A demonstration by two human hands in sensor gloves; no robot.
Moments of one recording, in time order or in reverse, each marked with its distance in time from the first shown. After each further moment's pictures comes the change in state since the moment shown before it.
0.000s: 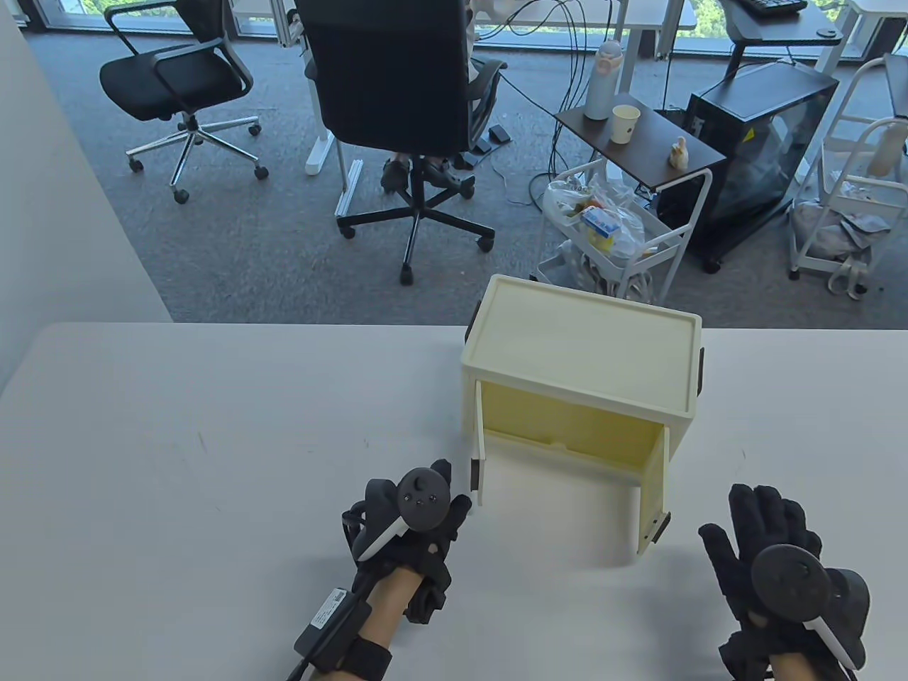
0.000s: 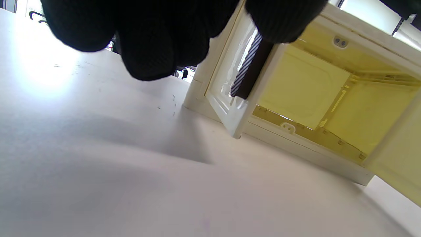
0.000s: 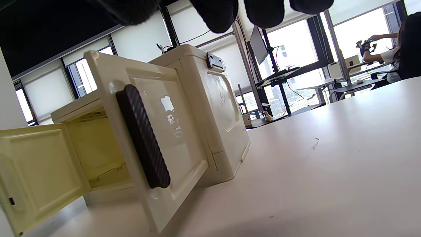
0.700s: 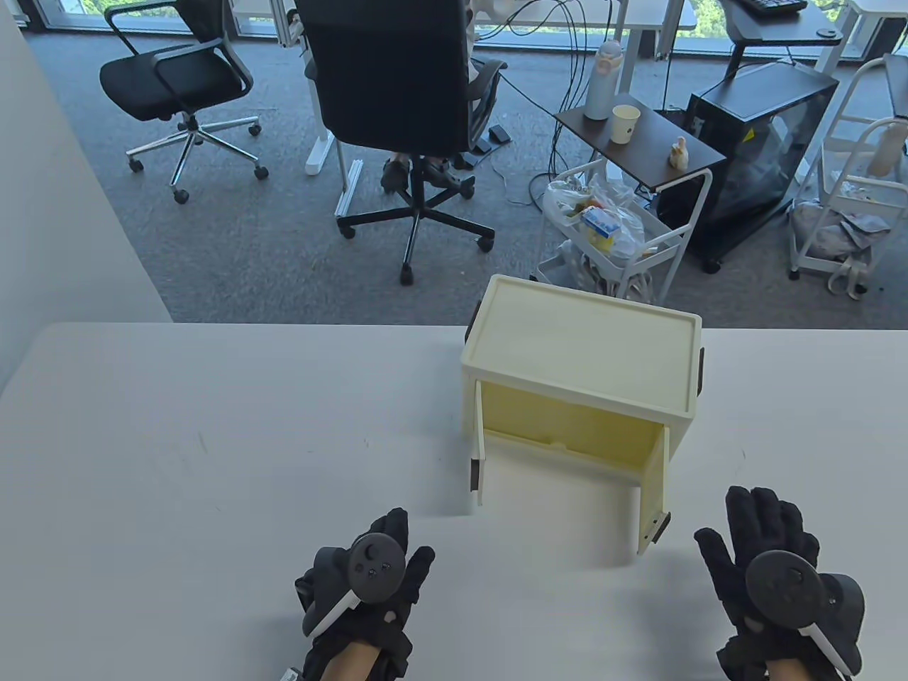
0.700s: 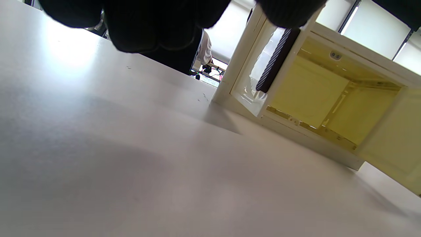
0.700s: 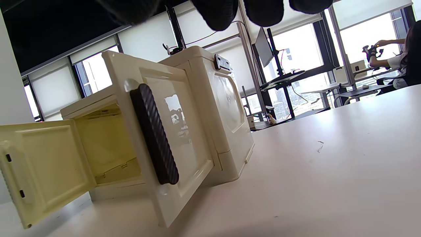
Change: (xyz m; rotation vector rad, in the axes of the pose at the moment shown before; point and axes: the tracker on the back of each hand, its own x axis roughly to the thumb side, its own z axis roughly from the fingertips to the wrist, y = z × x) left_hand -0.029 -0.007 0.085 0.041 0.044 0.031; right_hand 0.009 -0.001 0.005 -0.008 -0.031 0.025
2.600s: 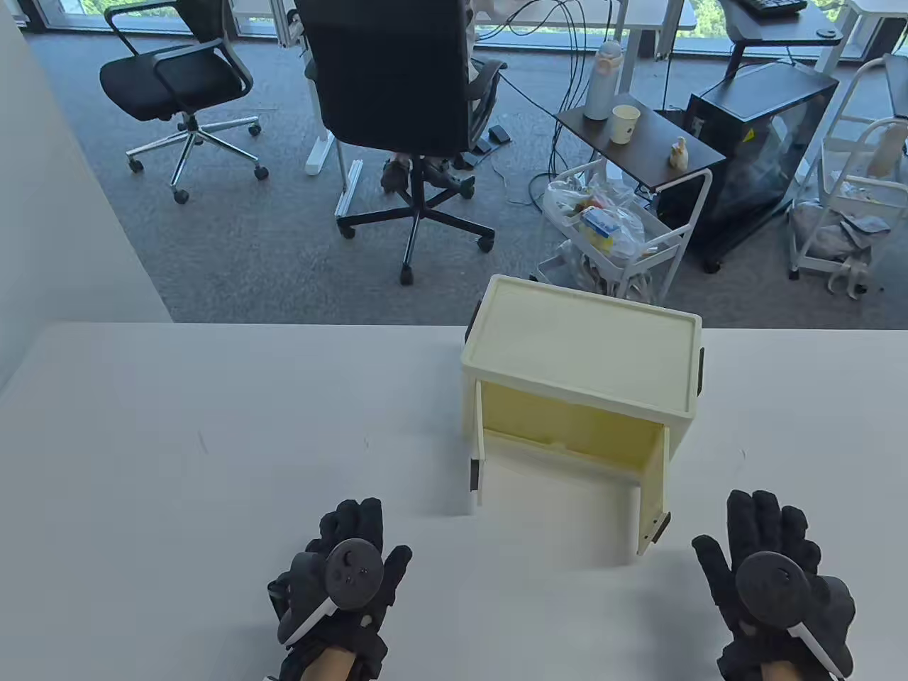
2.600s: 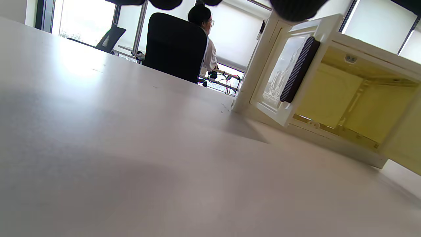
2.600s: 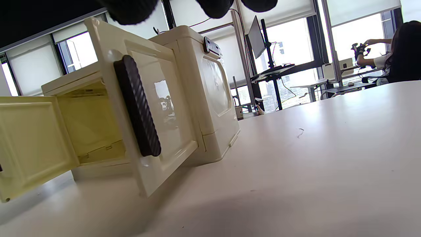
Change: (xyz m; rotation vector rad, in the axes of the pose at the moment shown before) left_hand -0.017 0.018 0.016 0.011 0.023 -0.088; right_hand 0.001 0.004 0.003 0.049 0.045 0.064
